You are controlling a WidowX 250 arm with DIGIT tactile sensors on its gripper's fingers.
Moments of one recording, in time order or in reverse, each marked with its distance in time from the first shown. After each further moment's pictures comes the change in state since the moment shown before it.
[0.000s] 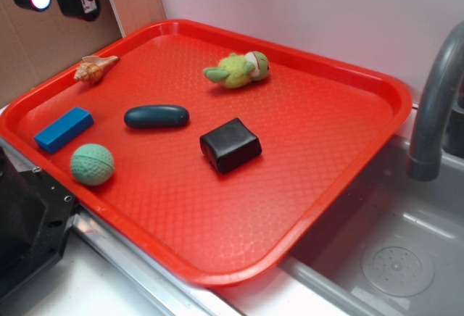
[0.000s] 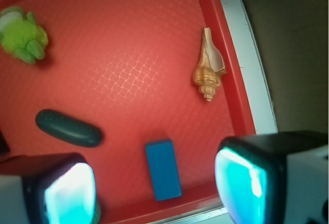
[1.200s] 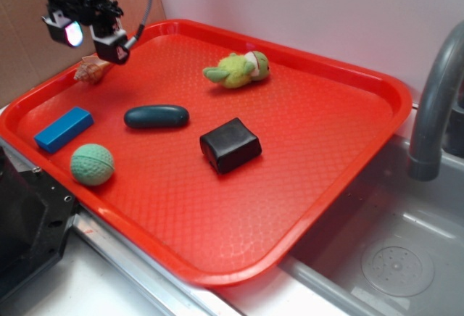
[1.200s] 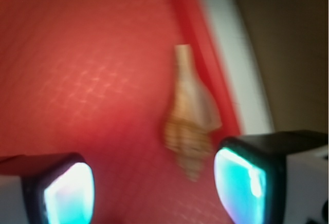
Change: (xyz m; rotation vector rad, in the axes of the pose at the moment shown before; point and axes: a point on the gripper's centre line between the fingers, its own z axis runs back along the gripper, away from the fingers) arm 0.039 0.036 -0.088 0.111 0.030 0.004
